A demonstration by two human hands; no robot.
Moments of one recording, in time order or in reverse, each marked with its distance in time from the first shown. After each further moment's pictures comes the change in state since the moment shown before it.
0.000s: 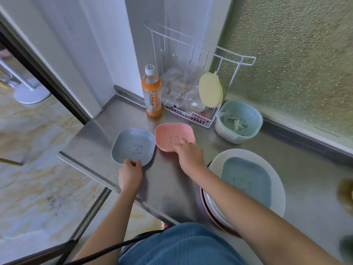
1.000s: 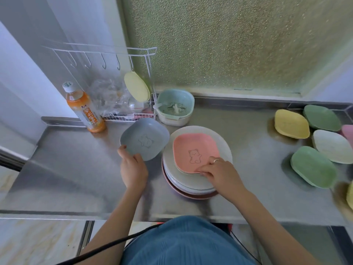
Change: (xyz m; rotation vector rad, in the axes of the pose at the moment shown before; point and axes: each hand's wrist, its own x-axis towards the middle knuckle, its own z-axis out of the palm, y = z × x) left_hand -0.092 0.077 0.050 -0.072 -0.074 0.511; right_hand -0.209 0.111 -0.036 0.129 0.104 0.284
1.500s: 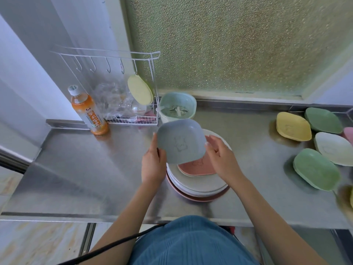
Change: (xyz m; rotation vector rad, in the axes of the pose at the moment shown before) left_hand -0.013 0.034 0.012 -0.057 -0.228 0.375; right_hand 0.032 -0.007 -0.012 0.587 0.319 0.251
